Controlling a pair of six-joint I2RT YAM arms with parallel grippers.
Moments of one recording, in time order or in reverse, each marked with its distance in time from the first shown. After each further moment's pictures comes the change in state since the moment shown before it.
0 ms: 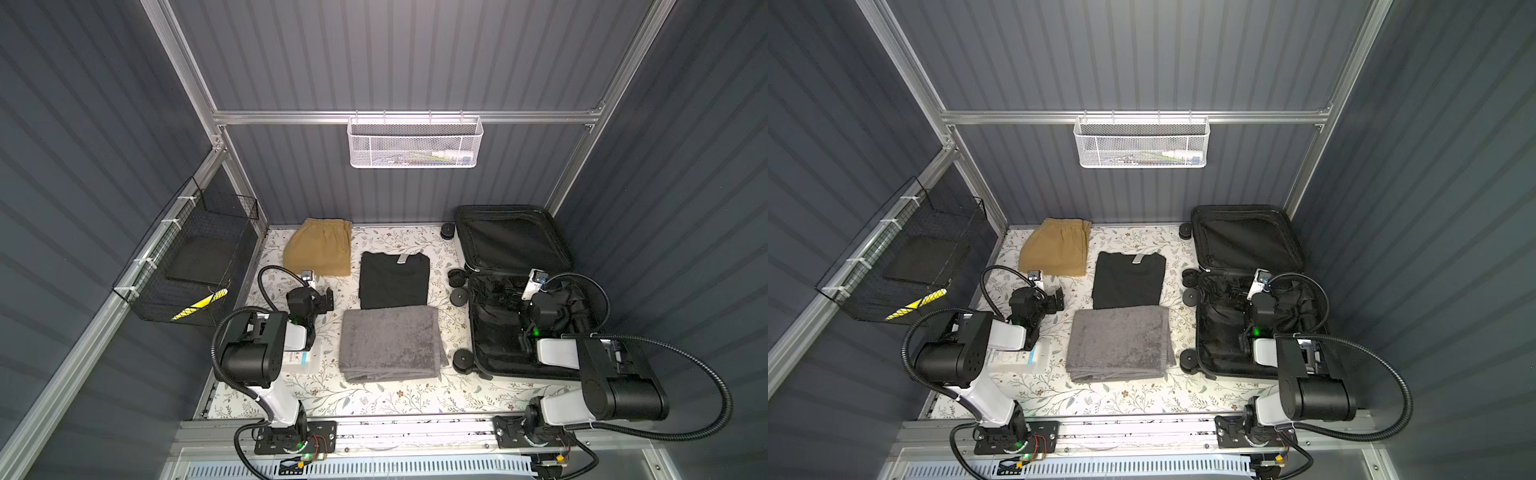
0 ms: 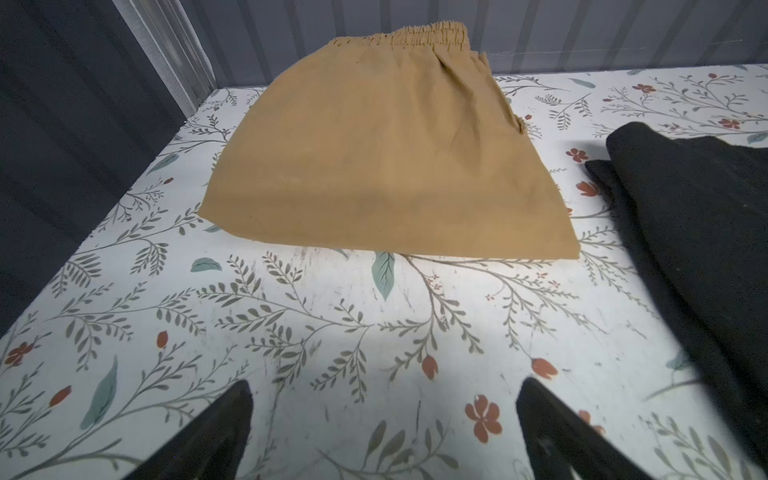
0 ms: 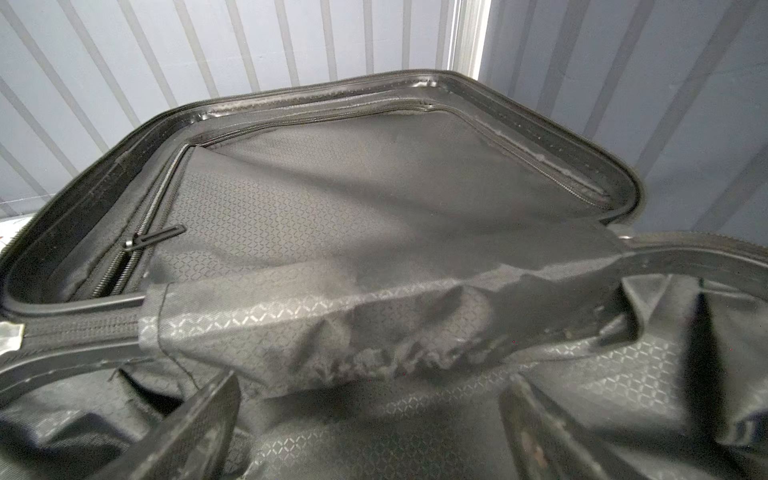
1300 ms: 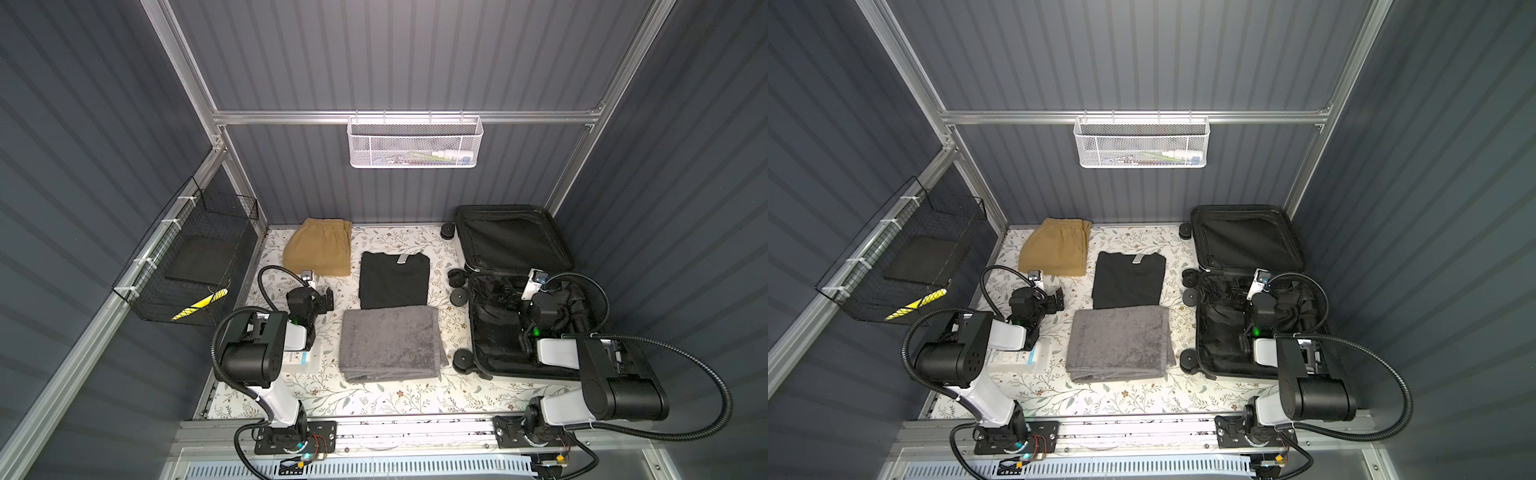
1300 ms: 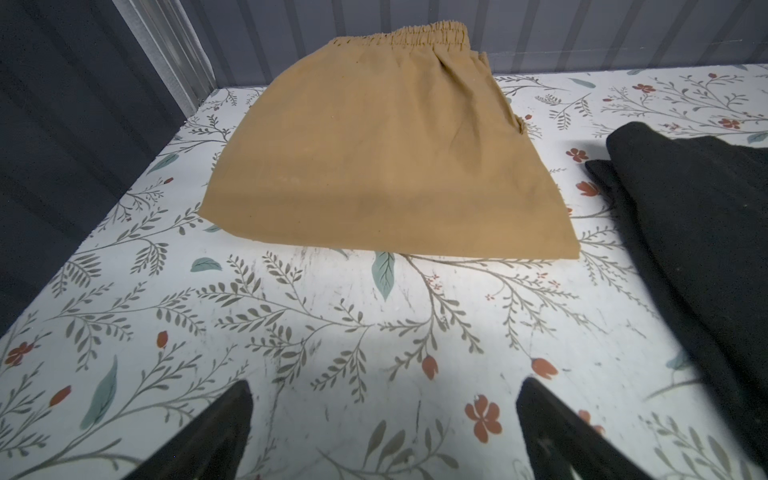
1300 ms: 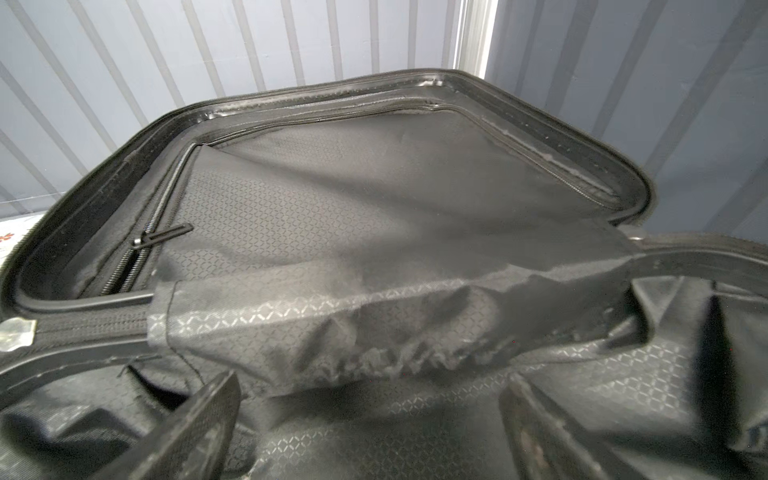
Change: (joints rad) left arm 0.000 0.000 0.000 0.000 0.000 0.000; right arm -0.007 0.000 0.000 0.000 -0.022 0.003
